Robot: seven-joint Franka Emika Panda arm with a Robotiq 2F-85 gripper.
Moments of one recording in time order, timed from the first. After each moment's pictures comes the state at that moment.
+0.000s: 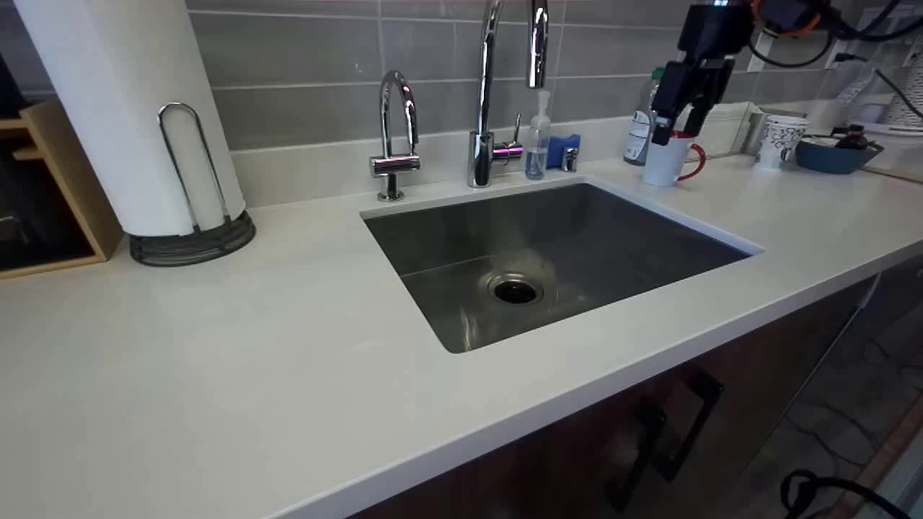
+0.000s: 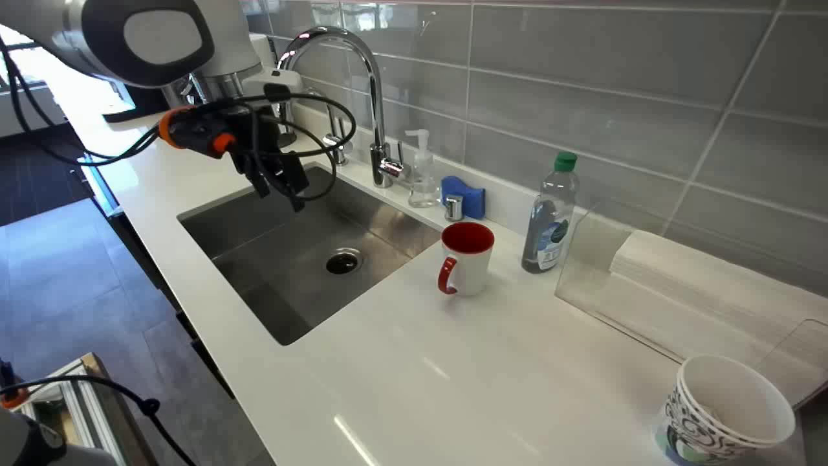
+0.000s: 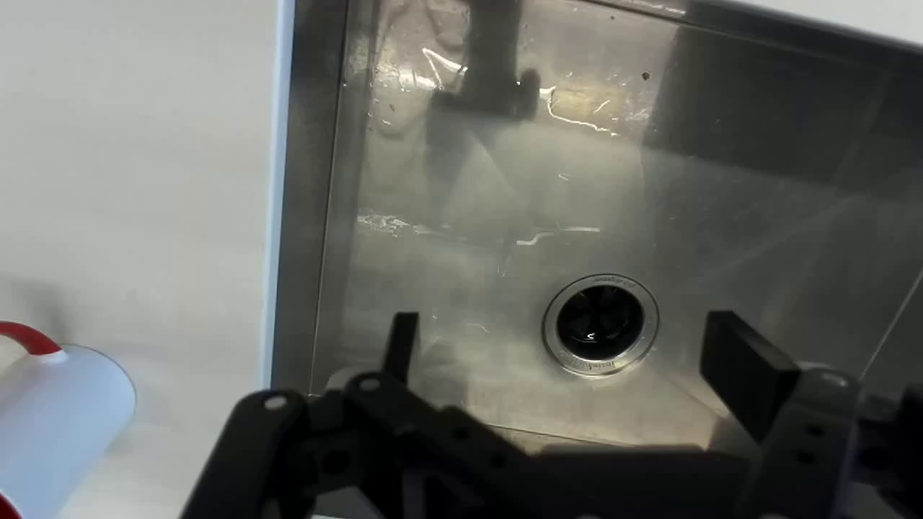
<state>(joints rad) 0.03 -0.31 0.05 -2.51 -0.02 2.28 -0.01</state>
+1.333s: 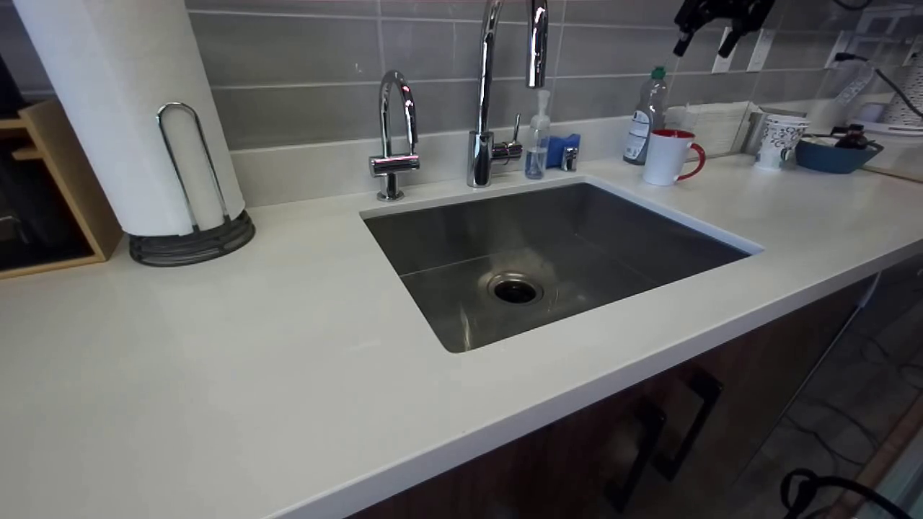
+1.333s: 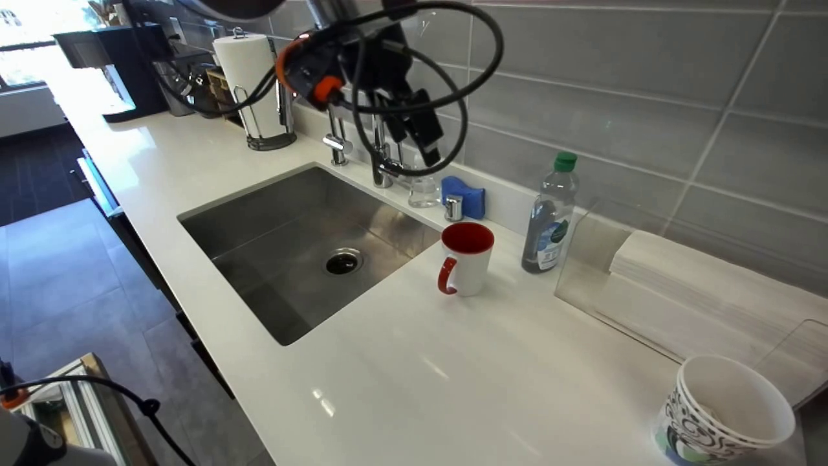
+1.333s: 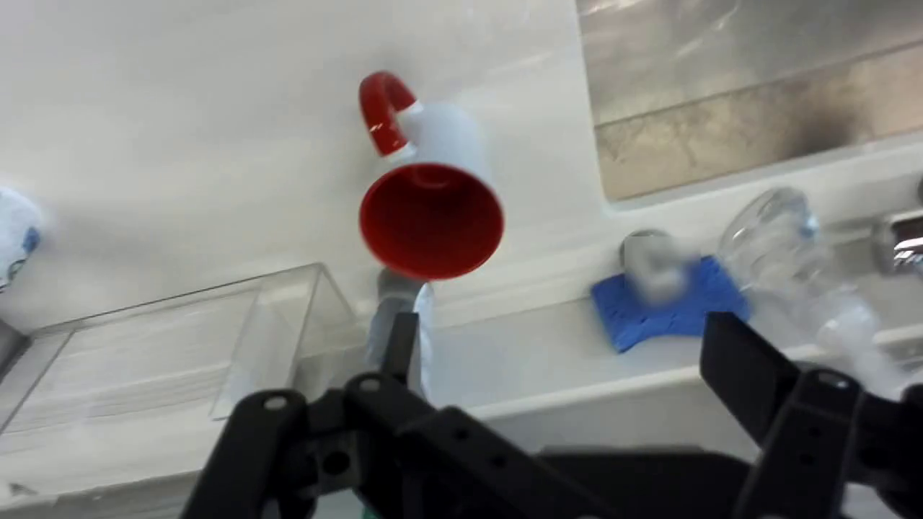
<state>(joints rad) -0.18 -0.15 -0.11 -2.18 -0.07 2.41 0.13</state>
